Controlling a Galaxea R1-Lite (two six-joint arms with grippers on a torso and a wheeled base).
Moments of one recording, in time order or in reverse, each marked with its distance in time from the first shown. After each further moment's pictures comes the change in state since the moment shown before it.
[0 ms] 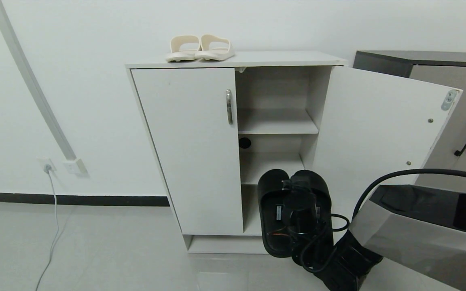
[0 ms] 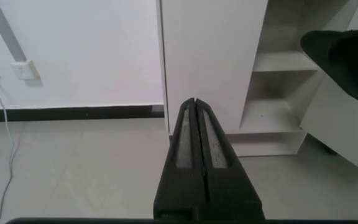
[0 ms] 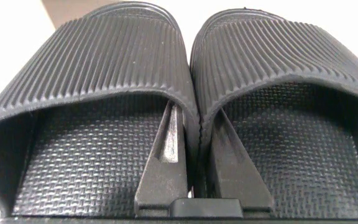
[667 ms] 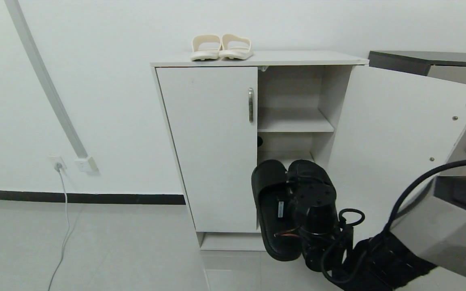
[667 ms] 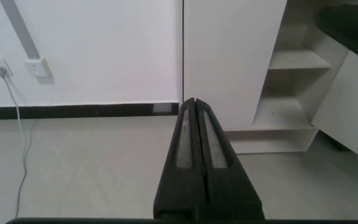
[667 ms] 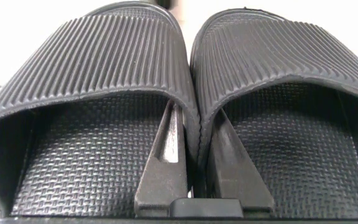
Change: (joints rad) left arm -0.001 0.000 0.000 0.000 0.000 0.000; right arm 0.048 -0.180 0.097 0.029 0.039 -0.018
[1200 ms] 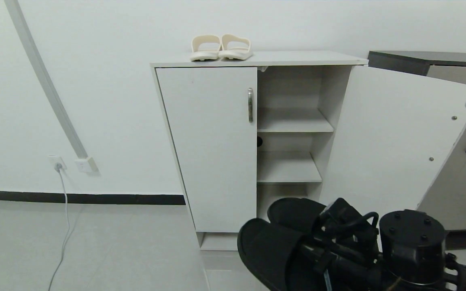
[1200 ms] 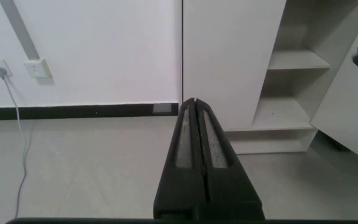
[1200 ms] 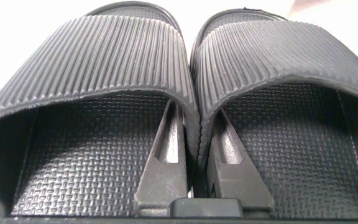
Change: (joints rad) left arm 0.001 0.002 0.000 0.000 -0.001 -0.001; right arm 0.023 -0.403 0.463 0.105 0.666 -0.140
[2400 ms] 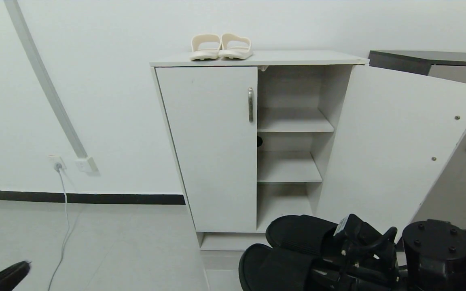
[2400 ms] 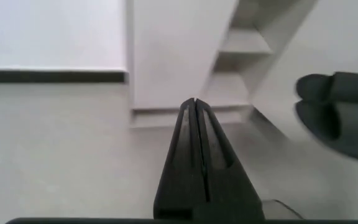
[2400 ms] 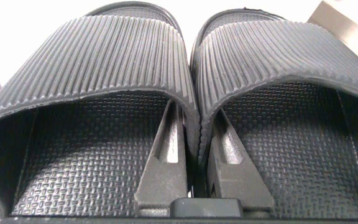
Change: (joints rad) left arm -0.354 0.548 -0.341 0.023 0.192 -0.202; right arm 0.001 -0.109 0.093 0.079 0.189 -0.030
